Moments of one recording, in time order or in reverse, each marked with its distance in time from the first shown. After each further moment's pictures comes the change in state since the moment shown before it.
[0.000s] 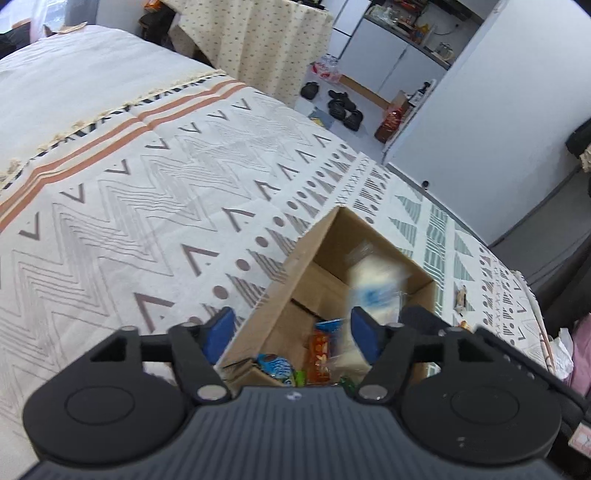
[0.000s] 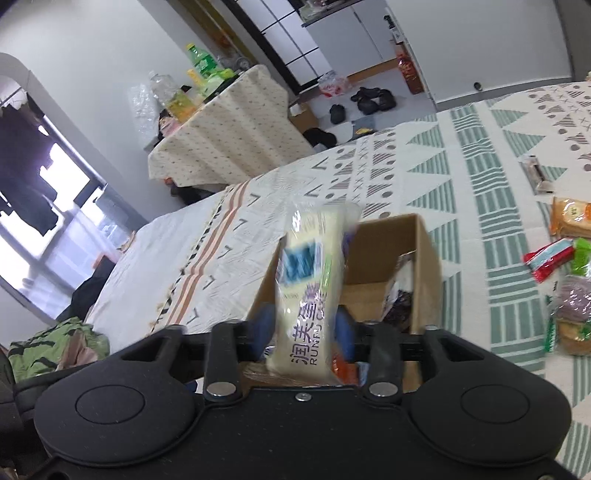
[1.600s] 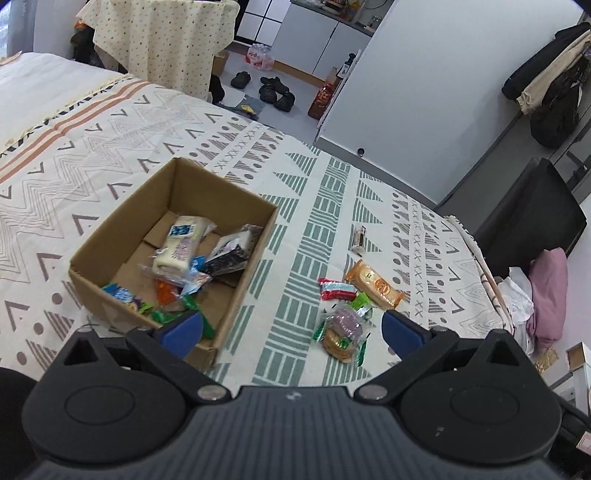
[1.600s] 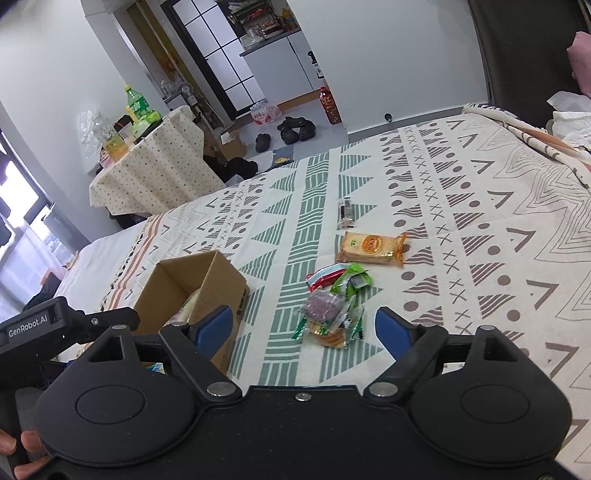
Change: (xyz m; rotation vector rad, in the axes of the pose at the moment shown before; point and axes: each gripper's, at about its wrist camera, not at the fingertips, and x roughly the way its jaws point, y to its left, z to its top) left arm -0.031 -0.153 -0.082 0.147 0.021 -0.114; right arm -0.171 -0.138 0.007 0.011 -0.080 -0.206
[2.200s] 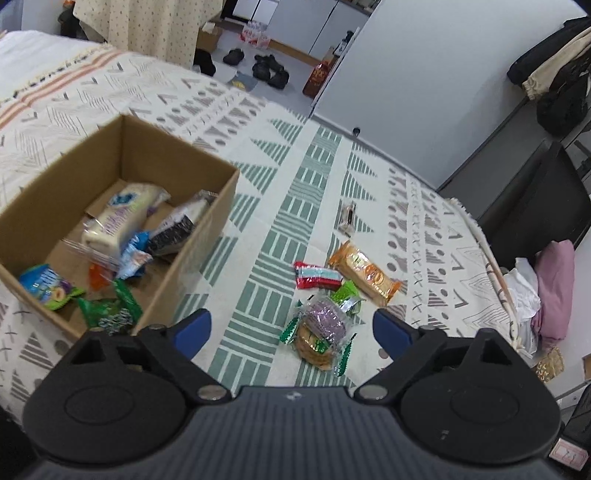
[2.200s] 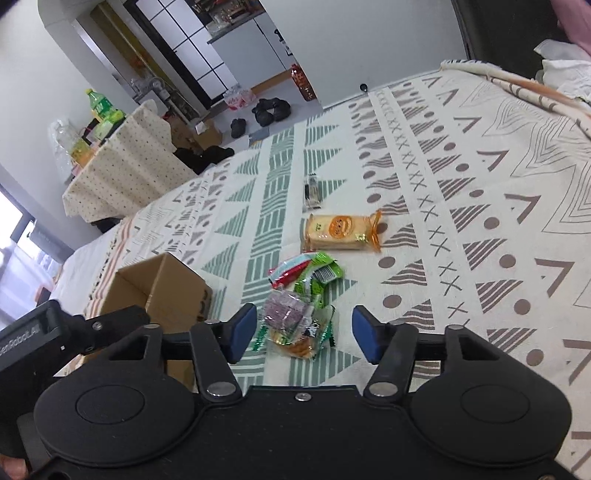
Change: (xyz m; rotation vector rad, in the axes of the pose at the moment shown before) left arm 0.083 -0.027 -0.011 -0.021 0.076 -0.013; right arm 0.060 -0.042 0.000 0.099 0.076 -0.019
